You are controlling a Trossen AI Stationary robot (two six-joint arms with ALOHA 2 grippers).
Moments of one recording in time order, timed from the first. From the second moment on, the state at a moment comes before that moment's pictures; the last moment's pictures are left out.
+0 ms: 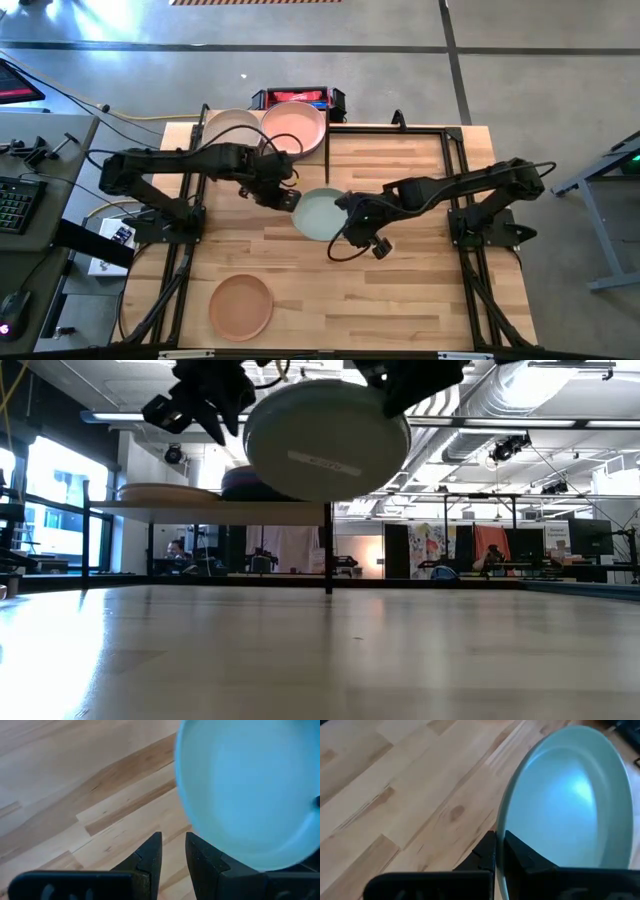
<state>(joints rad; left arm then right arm) 0.10 1.45 1.33 -1.04 0.15 -1.07 0.16 1.57 1.37 -0.75 -0.06 -0.56</state>
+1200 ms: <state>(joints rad) 0.10 1.53 1.33 -0.98 0.19 -1.05 0.16 1.60 1.37 -0.72 -0.03 -0.57</state>
